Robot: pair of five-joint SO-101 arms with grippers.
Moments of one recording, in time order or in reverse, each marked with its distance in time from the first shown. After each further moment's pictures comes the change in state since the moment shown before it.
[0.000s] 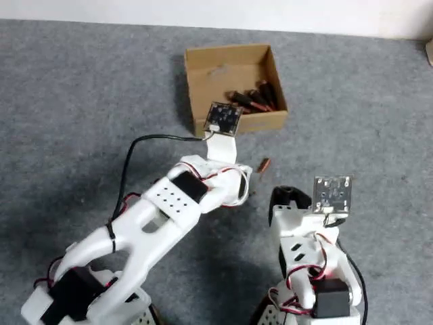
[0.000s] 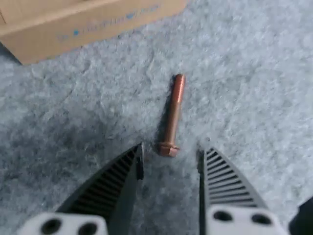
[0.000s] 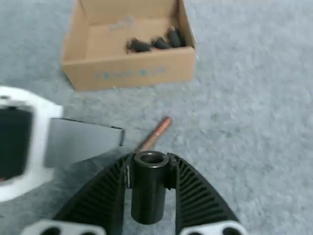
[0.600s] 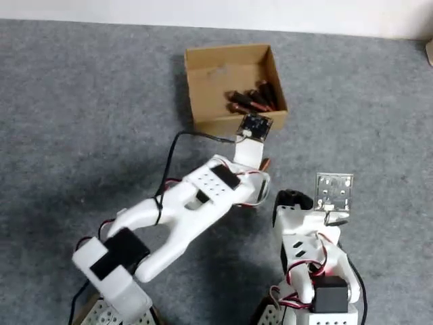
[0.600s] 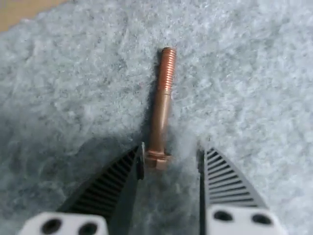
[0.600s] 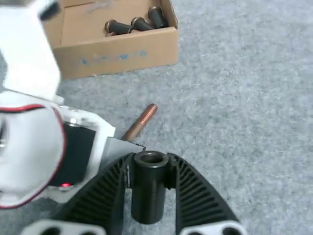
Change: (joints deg) left arm 3.9 24.2 -14.5 -0.5 -2.5; right arm 2.5 0.1 2.6 -0.2 0.7
